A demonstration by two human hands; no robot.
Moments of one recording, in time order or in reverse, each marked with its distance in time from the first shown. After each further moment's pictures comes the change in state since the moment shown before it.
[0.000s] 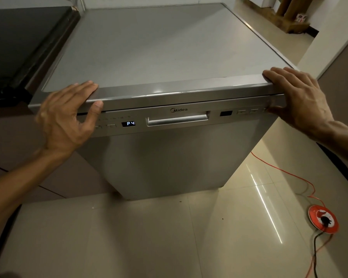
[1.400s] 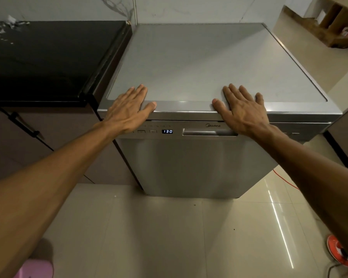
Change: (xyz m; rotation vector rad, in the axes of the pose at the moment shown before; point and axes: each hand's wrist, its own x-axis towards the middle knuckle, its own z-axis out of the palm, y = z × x) left_hand 0.047 0.006 -0.016 0.088 -0.700 -0.283; right_hand 0.095 -0.167 0.013 0.071 -0.342 0.148
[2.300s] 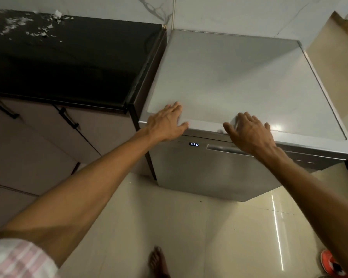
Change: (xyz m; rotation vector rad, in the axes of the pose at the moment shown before) left_hand -0.008 0.015 -0.045 -0.071 -0.173 -0.051; right_hand 0.006 -0.059 -0.036 0.055 -0.151 0.031
